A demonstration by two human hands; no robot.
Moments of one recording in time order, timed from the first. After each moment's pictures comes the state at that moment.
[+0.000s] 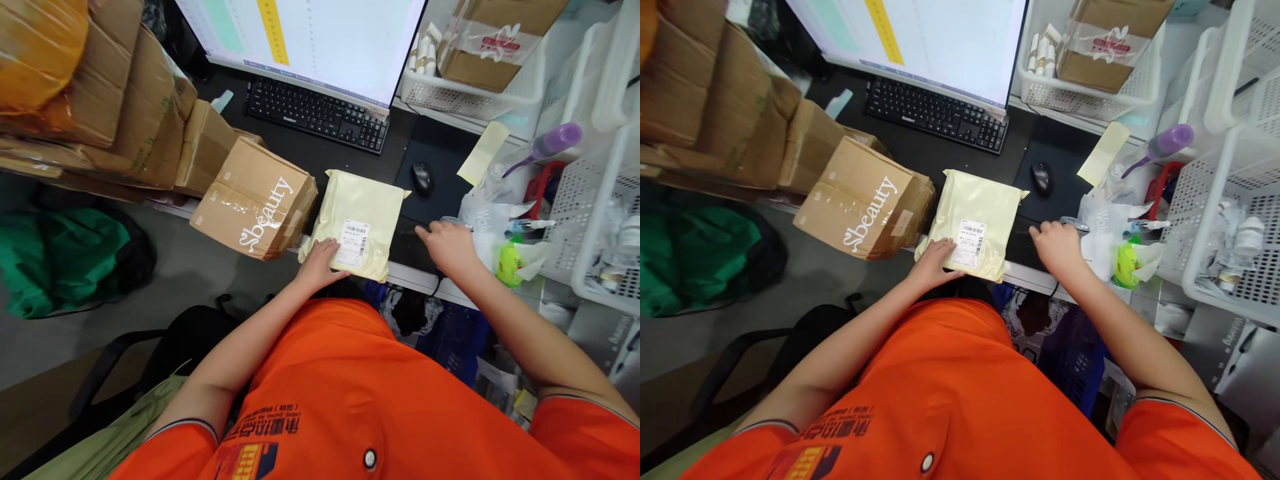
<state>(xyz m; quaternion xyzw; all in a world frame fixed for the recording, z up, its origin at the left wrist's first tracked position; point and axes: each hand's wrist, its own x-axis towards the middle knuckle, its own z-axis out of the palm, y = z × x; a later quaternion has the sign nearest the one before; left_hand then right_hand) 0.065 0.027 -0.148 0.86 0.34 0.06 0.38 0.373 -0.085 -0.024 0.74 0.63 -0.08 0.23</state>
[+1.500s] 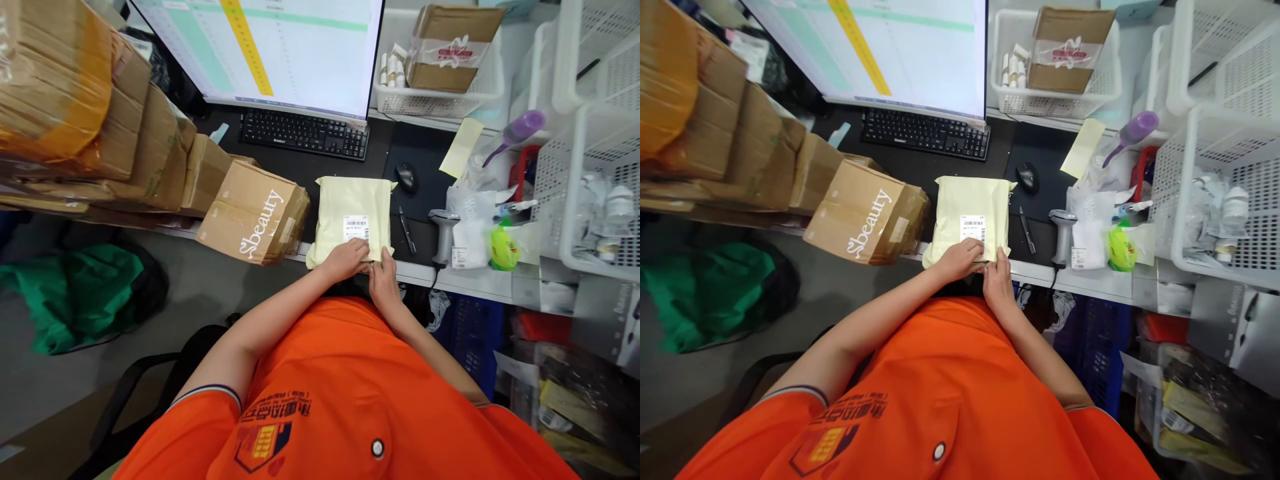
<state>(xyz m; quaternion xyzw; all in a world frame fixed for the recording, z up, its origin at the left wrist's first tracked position) 0.138 0.020 -0.116 0.98 0.07 0.03 0.17 0.222 -0.142 -0.146 0.82 0.49 -0.09 -0.29</state>
